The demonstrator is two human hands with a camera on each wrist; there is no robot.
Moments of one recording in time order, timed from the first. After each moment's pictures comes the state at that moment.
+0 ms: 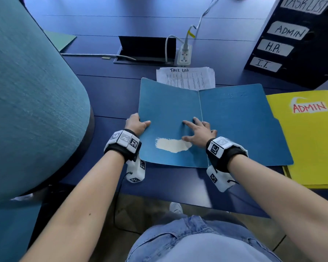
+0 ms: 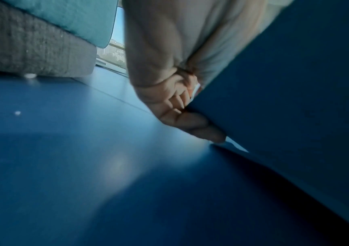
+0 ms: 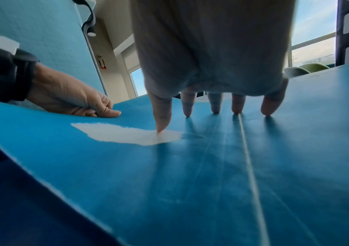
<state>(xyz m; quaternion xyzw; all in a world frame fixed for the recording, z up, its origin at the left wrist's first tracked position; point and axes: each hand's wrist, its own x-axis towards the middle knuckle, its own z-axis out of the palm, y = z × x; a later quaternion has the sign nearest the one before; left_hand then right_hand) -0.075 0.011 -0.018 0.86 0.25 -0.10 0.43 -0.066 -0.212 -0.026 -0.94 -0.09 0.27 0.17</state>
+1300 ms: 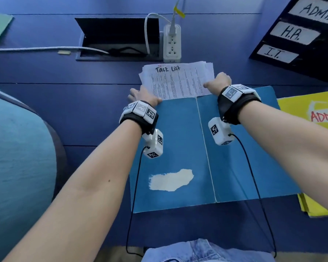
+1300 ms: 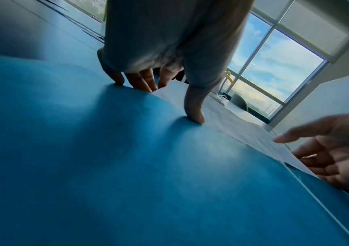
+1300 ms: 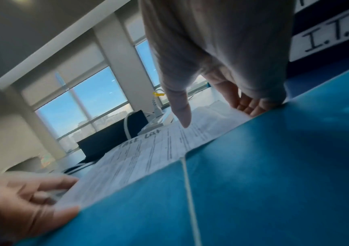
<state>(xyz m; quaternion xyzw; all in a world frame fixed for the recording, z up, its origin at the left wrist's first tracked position) 0.106 -0.032 -0.020 0.89 0.27 -0.20 0.31 0.153 -0.228 -0.015 -0.92 0.21 0.19 0.28</state>
